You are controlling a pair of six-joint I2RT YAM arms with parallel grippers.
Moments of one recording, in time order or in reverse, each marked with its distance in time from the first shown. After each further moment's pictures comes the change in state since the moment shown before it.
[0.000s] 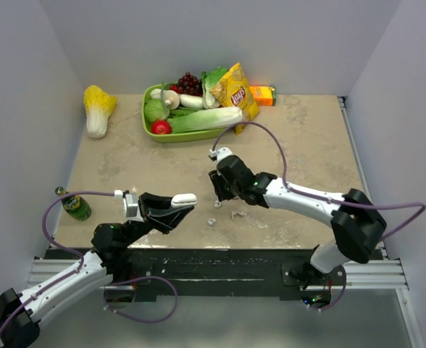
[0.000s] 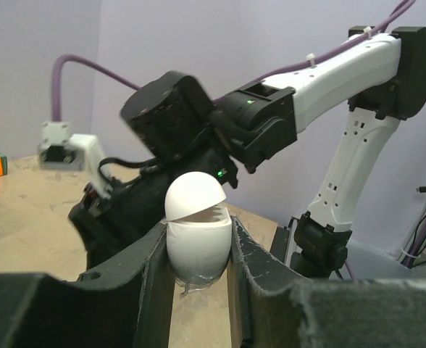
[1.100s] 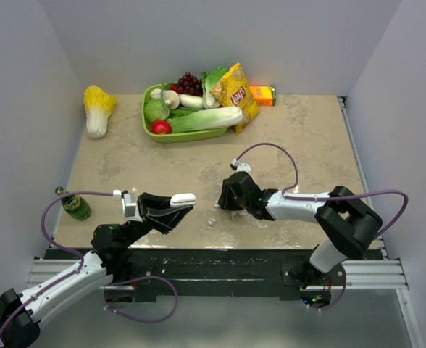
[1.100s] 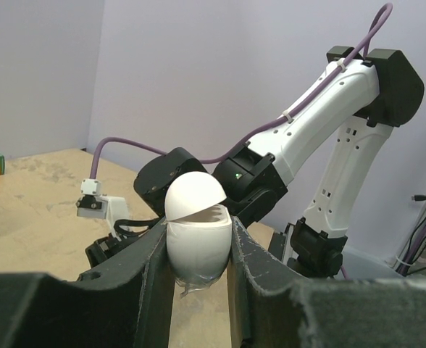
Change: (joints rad) left arm 0.000 -0.007 -0.011 0.018 -0.016 -0.026; right arm -0.037 -0.016 -0.324 0.377 -0.027 0.489
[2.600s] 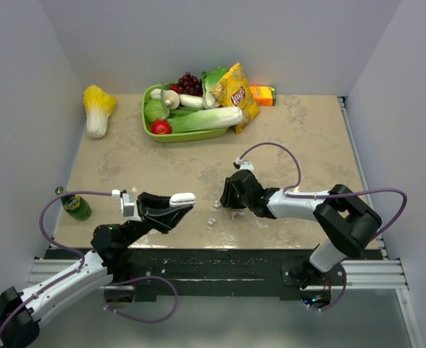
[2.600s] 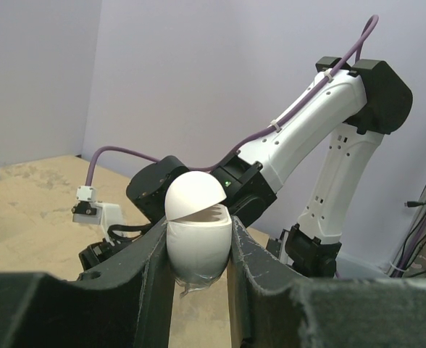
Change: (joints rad) left arm 0.000 0.024 0.000 0.050 0.001 -0.018; right arm -0.041 0.016 -0.011 0.024 -0.017 -0.008
